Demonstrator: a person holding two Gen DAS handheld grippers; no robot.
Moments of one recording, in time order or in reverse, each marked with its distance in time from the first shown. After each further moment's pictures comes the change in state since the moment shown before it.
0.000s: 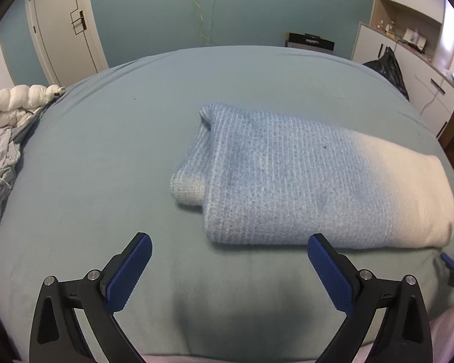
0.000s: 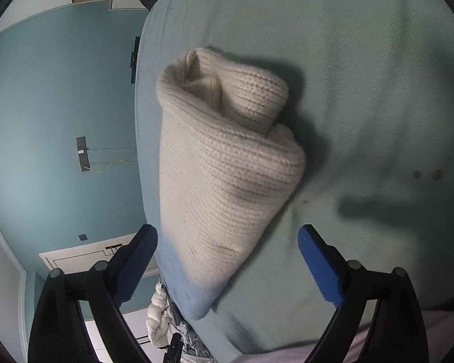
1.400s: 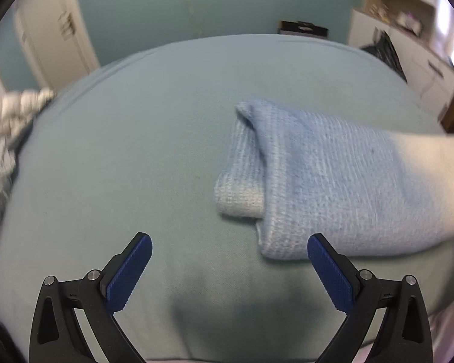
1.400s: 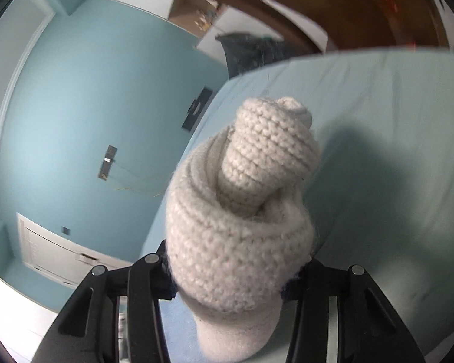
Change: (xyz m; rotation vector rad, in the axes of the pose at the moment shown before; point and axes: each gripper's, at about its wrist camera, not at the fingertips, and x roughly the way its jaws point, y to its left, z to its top) left arm 0.016 -0.023 -0.010 0.114 0.032 0.037; right arm -0.132 0.070 -0.011 -0.460 -0.424 -0.021
